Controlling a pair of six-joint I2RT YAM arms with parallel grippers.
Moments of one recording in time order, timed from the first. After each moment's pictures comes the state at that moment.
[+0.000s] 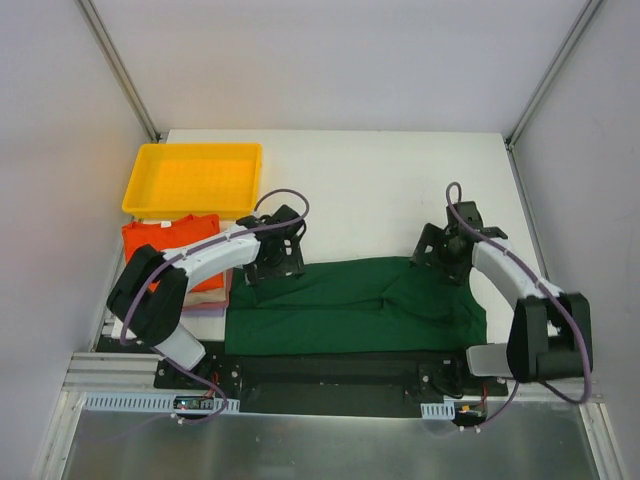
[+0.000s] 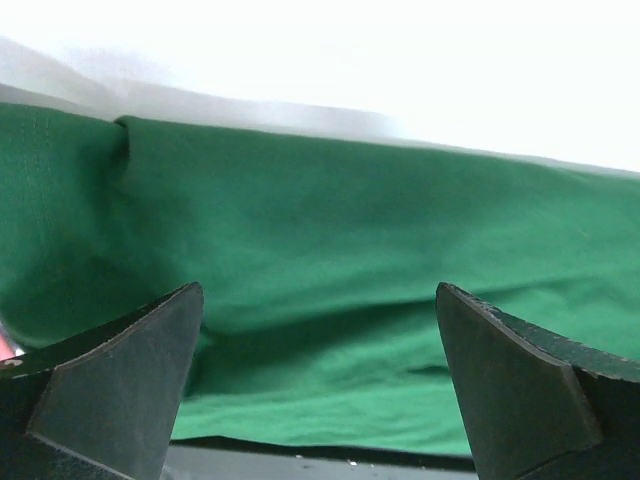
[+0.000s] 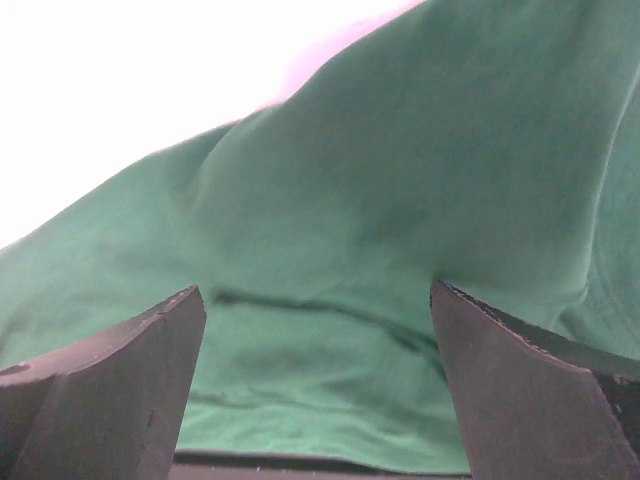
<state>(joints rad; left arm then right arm) -0.68 1.55 1.02 -0.79 -0.19 -0.88 0.17 1.27 0.80 -0.68 -0.07 0.54</state>
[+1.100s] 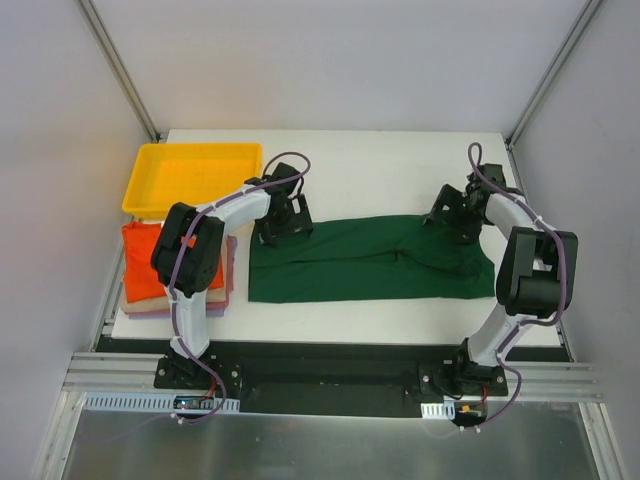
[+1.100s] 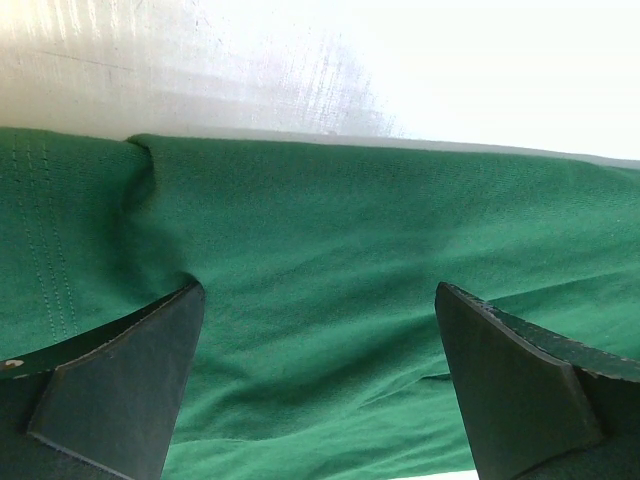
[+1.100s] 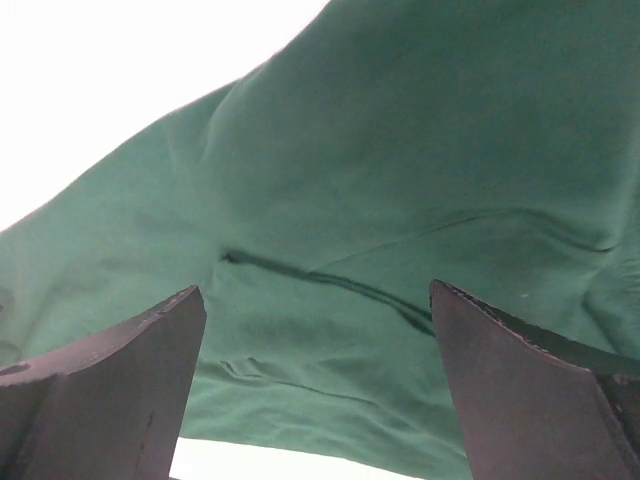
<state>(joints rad) -0.46 1.96 1.38 -0.66 0.00 -0.73 -0.10 1.77 1.21 -0.60 -0.27 0.38</state>
